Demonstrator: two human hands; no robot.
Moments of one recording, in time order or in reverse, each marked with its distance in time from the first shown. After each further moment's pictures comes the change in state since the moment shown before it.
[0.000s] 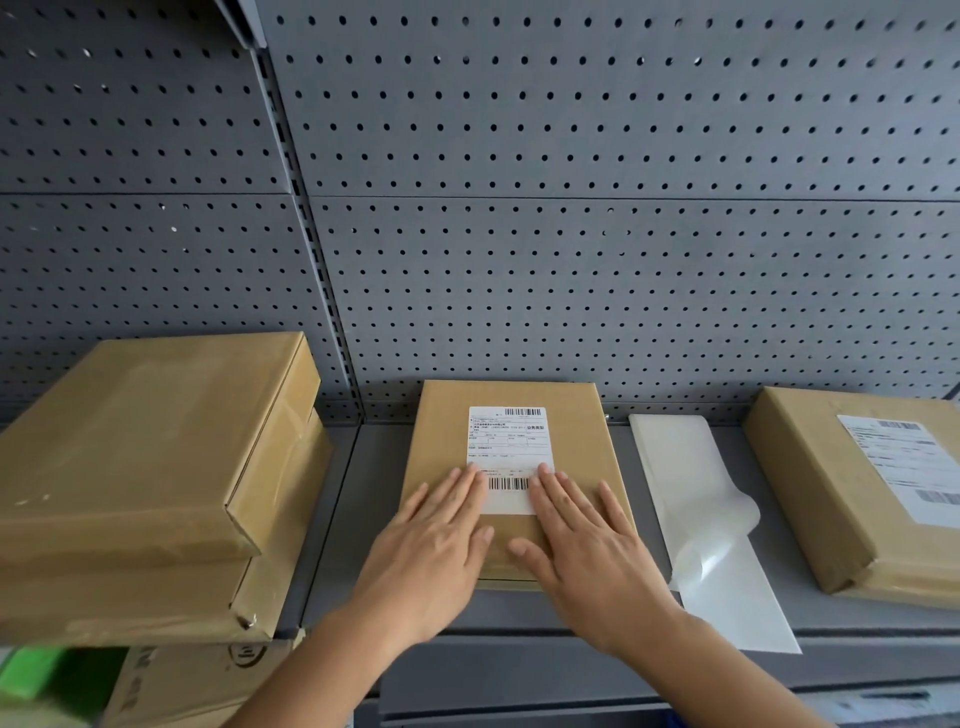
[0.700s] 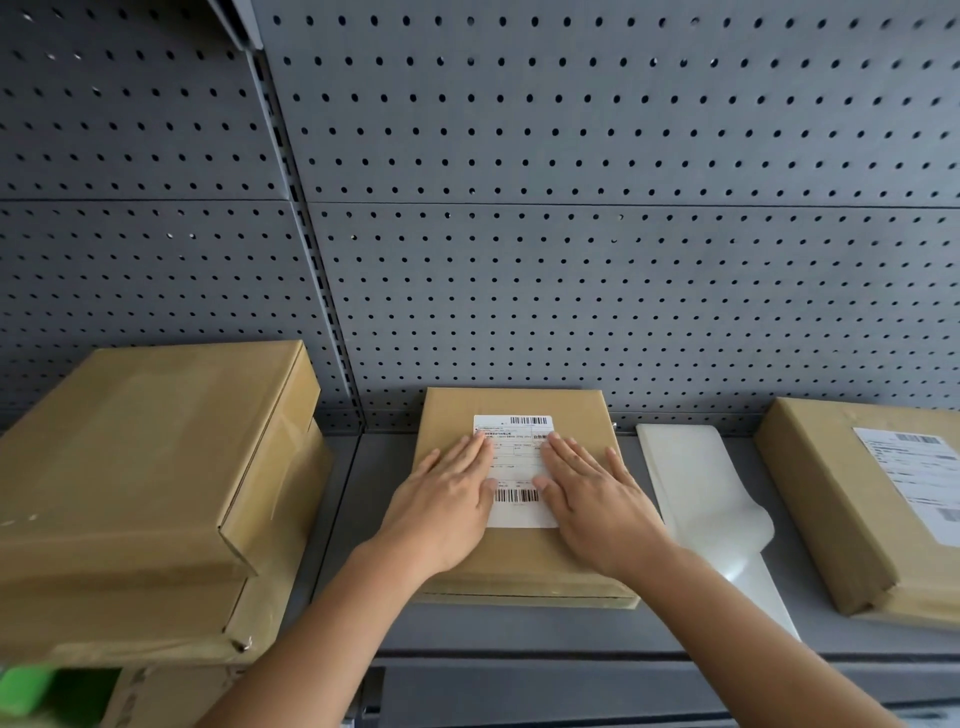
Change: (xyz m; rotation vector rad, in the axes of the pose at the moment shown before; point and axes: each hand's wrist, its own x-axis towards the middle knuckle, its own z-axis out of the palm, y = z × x) left_hand 0.065 -0.014 -0.015 -0.057 0.000 -0.029; right_hand 0.065 0.027 -0.014 0.102 -0.110 0.070
